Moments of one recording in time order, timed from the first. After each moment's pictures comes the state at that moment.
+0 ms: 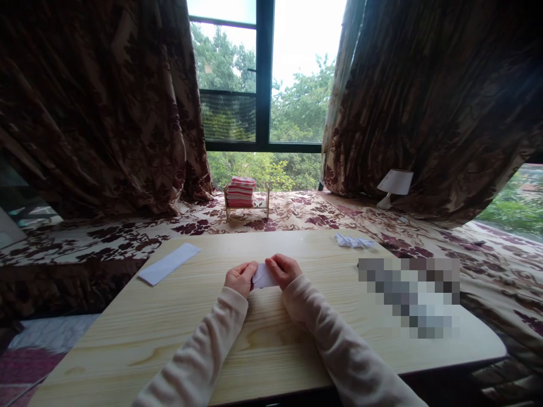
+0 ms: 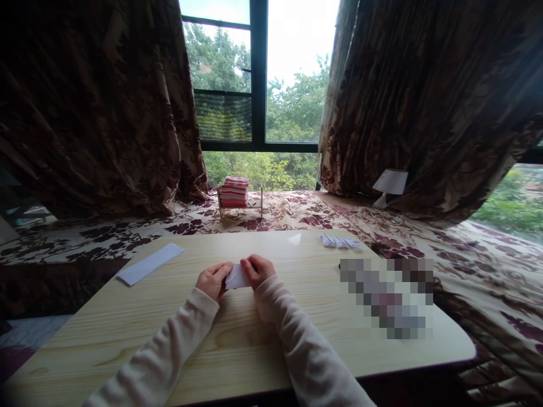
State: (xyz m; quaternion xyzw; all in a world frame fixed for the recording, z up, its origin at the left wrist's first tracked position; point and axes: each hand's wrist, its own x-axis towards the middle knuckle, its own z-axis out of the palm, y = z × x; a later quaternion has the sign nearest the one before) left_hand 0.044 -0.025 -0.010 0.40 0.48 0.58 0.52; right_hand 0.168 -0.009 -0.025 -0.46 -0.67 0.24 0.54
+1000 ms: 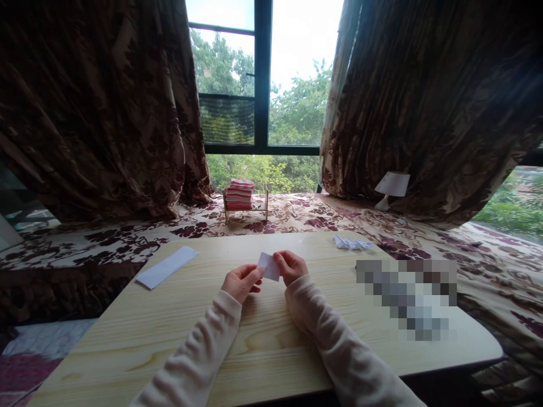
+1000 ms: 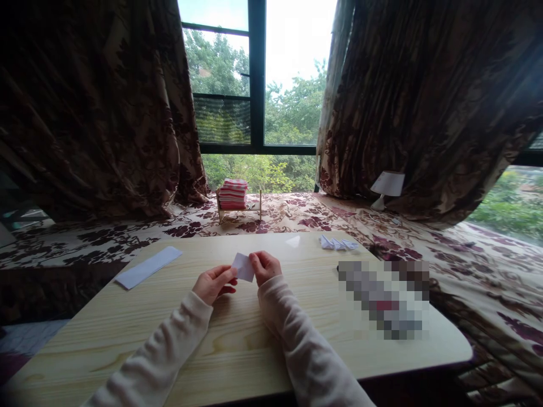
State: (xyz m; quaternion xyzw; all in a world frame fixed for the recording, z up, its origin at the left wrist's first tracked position) left_hand 0.037 -0.032 0.000 0.47 0.45 0.53 0.54; right_hand 0.177 -0.005 -0.019 -0.43 -0.57 0.34 0.61
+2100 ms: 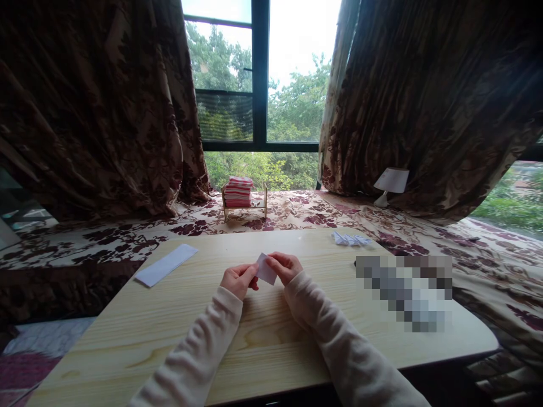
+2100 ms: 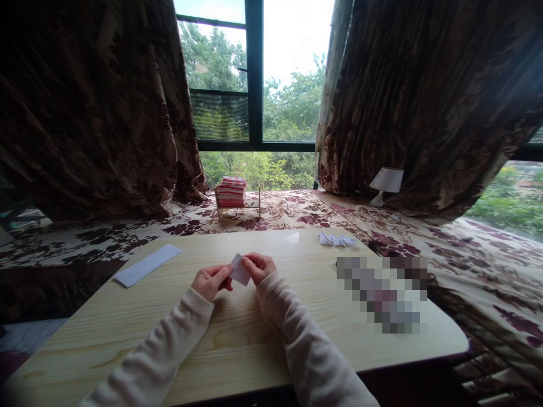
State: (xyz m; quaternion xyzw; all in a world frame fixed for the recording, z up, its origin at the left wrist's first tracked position) left_hand 0.037 -0.032 -0.005 0.55 0.44 0.53 0.47; right_hand 0.176 -0.005 -0.023 -0.37 -0.60 0.40 0.59
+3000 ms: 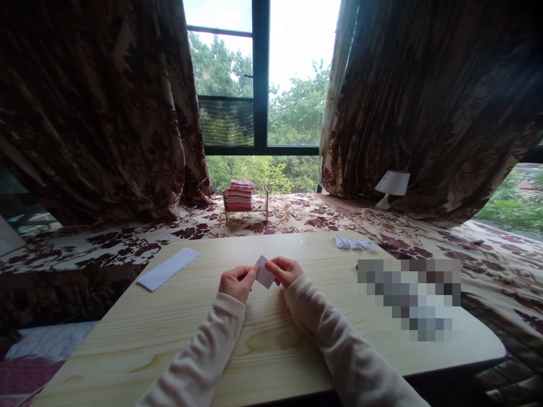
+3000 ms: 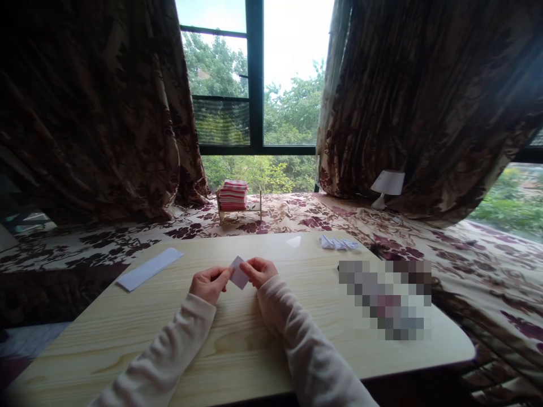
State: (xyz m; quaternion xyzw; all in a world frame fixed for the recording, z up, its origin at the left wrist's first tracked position) left_hand 0.035 -0.035 -0.001 0.58 0.50 0.55 0.33; right_hand 0.169 -0.009 -0.017 -0.43 -0.54 0.44 0.57
